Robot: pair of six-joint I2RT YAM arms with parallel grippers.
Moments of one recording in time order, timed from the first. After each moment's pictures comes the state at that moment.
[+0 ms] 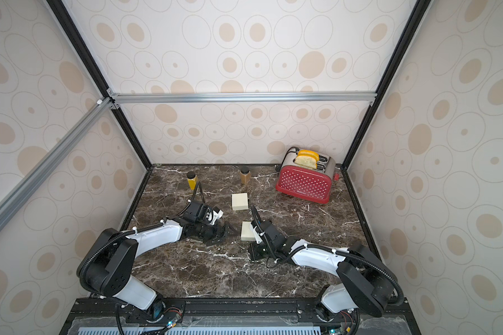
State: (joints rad) left arm -0.45 1.57 0.79 -0.22 0.68 -0.67; right arm 0.91 1.40 0.62 -0.09 -0.22 0.52
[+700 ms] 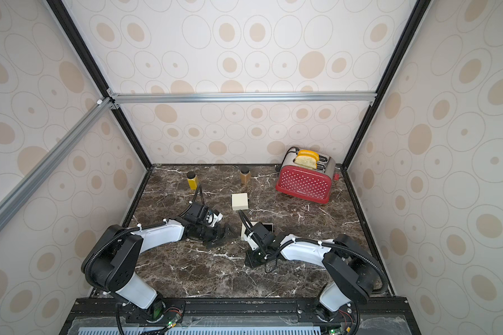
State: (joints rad) left arm -0.44 1.61 0.79 -0.24 0.68 -0.68; right arm 0.96 1.51 0.76 -0.36 -0.29 0.49
